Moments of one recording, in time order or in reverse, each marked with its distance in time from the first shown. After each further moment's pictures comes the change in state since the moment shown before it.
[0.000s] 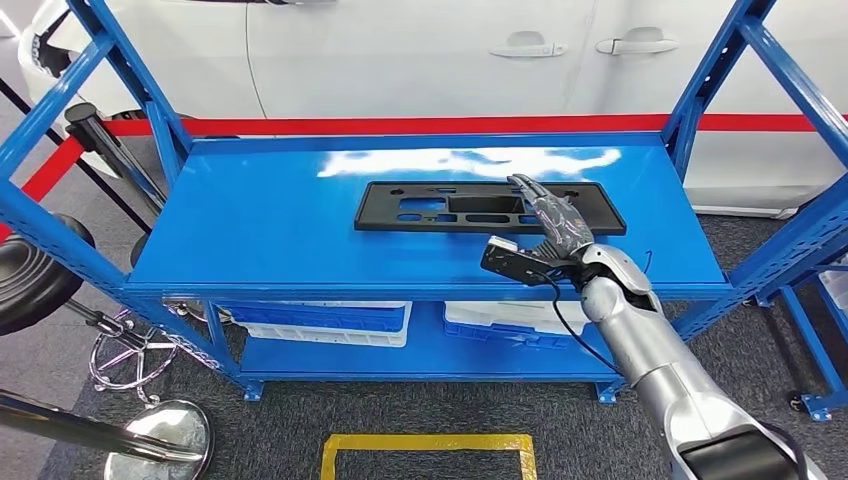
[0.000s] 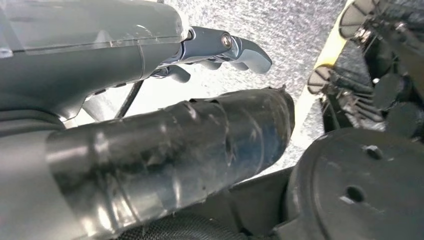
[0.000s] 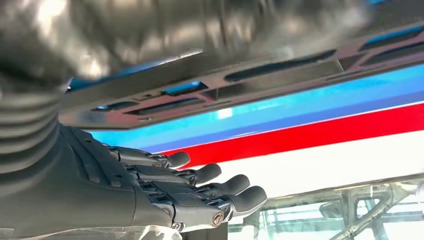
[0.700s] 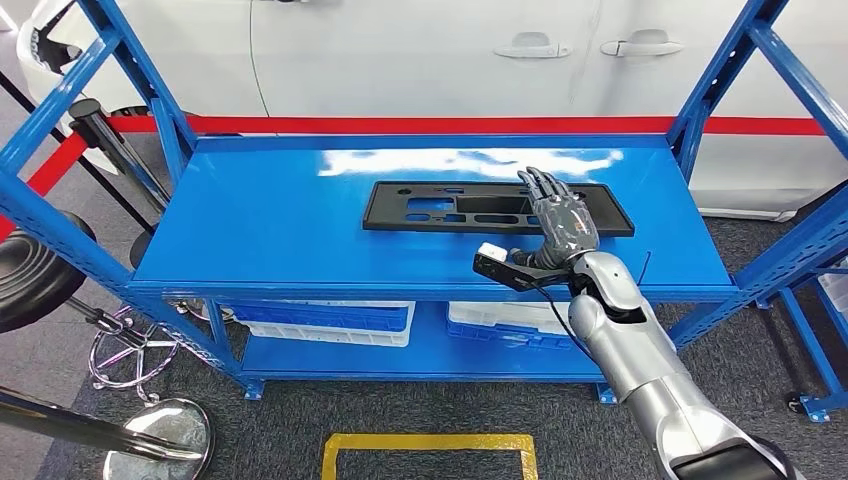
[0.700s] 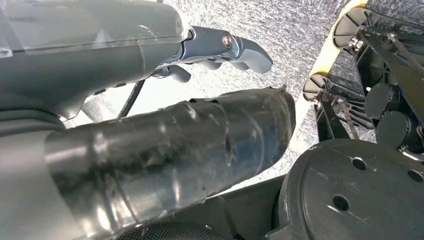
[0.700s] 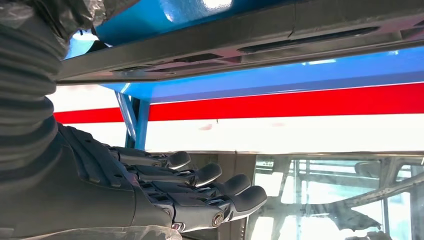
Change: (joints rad) left arm 0.000 -0.004 -0.032 0.000 0.012 0.000 0.000; right arm 0.050 0.014 0.001 -0.045 0.278 -0.215 0.144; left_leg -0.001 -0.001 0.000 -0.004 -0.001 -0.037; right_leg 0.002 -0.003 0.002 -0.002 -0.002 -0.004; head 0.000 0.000
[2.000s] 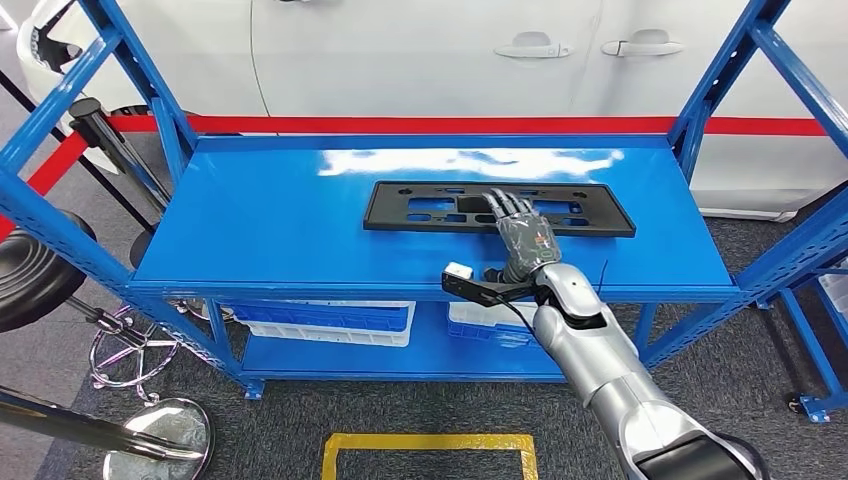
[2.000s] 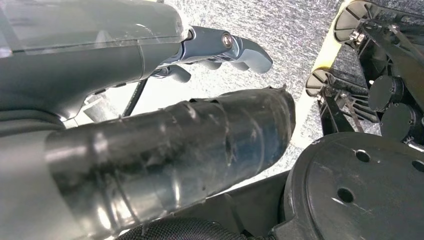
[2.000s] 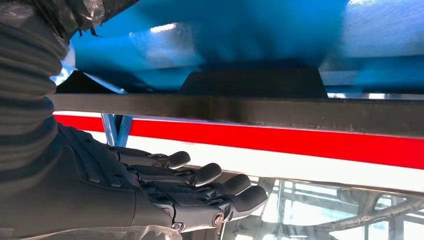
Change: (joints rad) left arm 0.001 0.021 -0.040 0.000 0.006 -0.036 0.000; right arm -0.023 0.134 0.000 0.158 0.126 -0.010 0.007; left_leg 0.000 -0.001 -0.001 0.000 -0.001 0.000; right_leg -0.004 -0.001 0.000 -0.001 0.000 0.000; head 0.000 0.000
